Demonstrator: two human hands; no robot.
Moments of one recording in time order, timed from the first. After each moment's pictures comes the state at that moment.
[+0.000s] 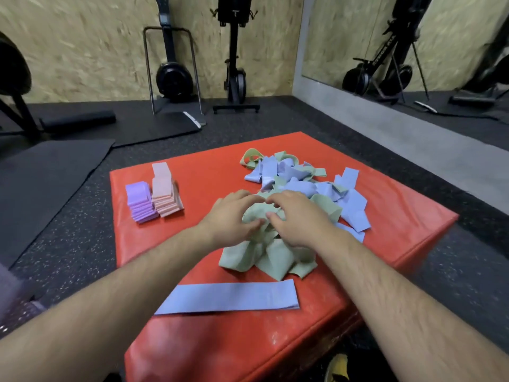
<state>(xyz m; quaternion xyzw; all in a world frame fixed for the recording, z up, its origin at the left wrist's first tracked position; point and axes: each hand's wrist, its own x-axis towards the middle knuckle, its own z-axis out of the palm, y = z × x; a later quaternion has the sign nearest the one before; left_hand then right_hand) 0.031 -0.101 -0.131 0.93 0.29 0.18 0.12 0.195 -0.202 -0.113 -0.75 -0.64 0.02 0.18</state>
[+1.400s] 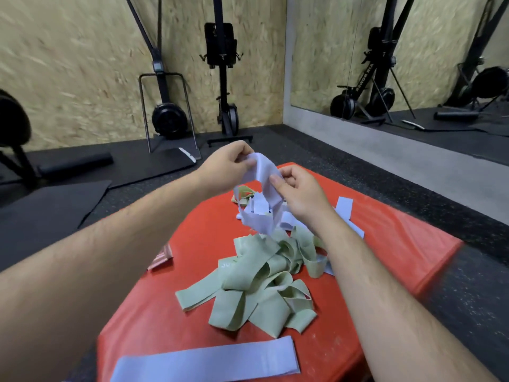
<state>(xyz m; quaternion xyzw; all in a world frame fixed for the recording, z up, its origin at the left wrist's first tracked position) 0.107 -0.036 0.018 0.86 0.27 0.33 0.28 0.248 -0.154 -0.037 -0.61 -0.49 0.18 0.59</state>
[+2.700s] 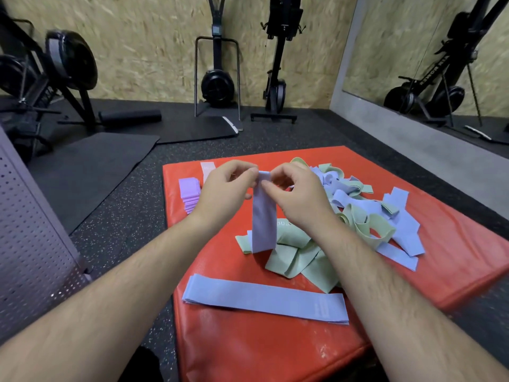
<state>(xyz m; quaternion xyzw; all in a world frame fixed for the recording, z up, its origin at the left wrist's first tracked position) -0.059 -0.094 -0.074 0.66 0.36 0.50 0.44 0.090 -0.148 -0.070 -0.59 -0.63 0.07 0.50</state>
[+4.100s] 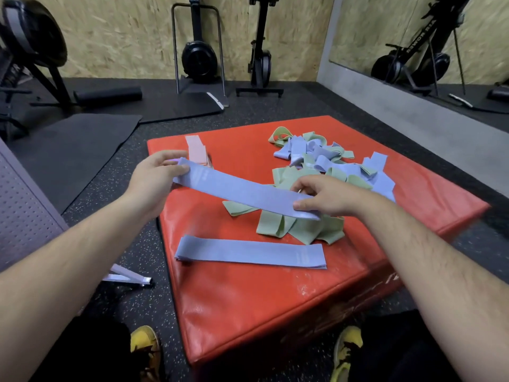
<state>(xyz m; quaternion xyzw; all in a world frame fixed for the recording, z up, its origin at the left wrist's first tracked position) -0.141 -0.089 -0.108 0.54 0.45 0.49 0.52 0.178 -0.217 -0.095 -0.69 -0.65 0.25 0.17</state>
